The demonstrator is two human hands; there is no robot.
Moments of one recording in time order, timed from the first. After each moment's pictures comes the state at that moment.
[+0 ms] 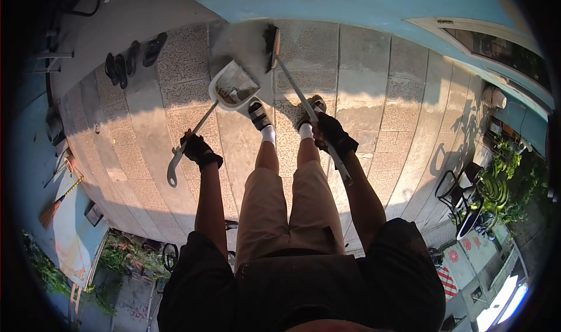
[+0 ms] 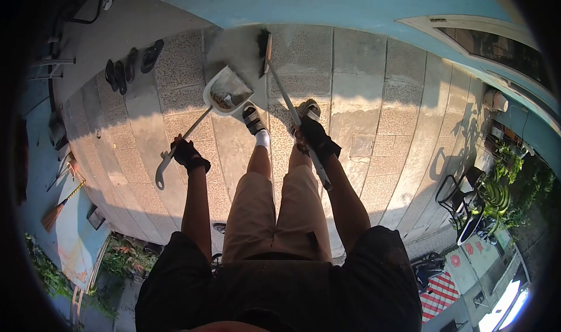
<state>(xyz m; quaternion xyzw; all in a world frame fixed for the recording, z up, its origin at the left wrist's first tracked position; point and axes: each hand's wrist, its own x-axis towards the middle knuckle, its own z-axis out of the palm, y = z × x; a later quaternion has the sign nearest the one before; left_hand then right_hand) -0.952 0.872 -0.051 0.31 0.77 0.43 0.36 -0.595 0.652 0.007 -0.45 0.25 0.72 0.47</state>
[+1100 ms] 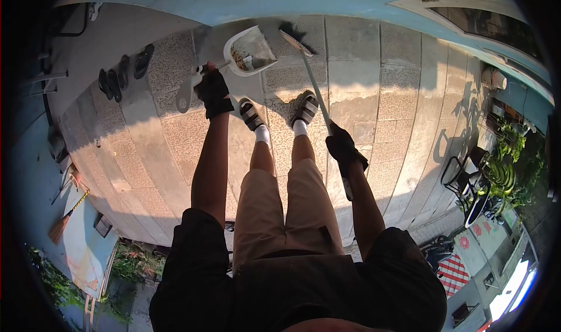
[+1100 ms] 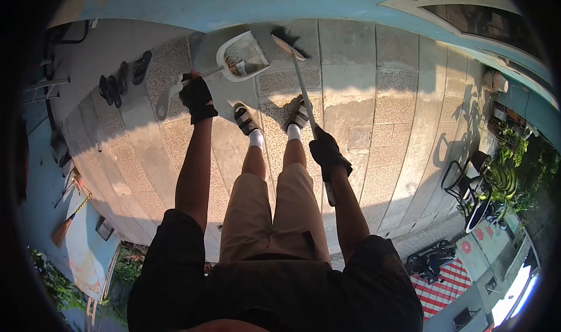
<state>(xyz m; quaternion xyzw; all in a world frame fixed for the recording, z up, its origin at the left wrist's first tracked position) -0.711 0.921 -0.009 0.61 0.67 0.28 0.33 -0.579 0.579 0.065 -0.83 -0.08 0.53 0.16</state>
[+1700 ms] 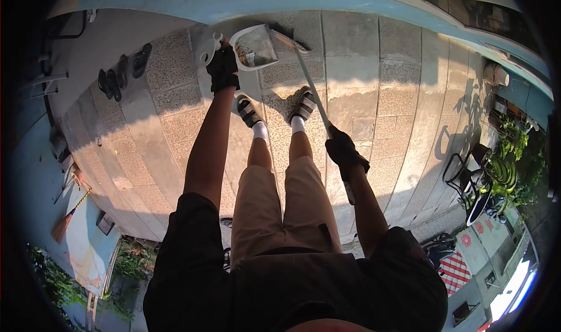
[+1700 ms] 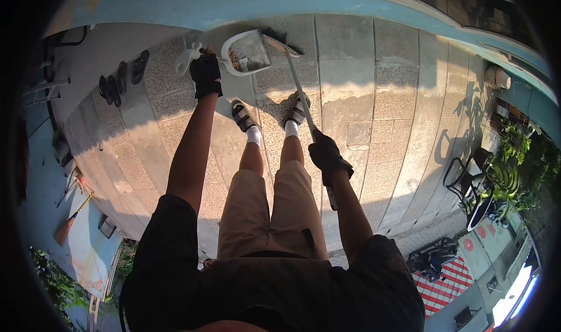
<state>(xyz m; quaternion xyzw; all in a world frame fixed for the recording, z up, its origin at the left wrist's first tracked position) -0.660 0.931 -0.062 0.74 0.57 0.23 0.26 -0.564 0.569 0.070 -0.83 -0.14 0.53 0.13</state>
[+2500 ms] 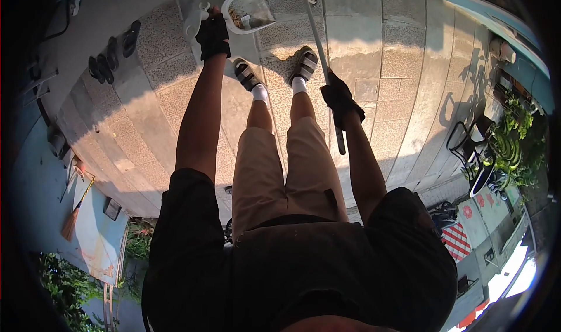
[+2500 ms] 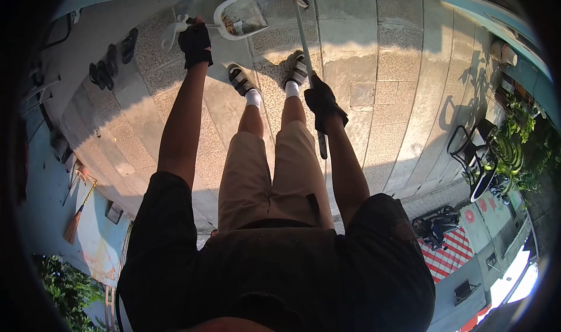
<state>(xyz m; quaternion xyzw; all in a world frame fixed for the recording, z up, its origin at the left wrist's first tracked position) -0.678 0.921 -0.055 0.72 0.57 0.23 0.30 -0.573 0.600 0.060 -0.82 -0.02 0.53 0.22</state>
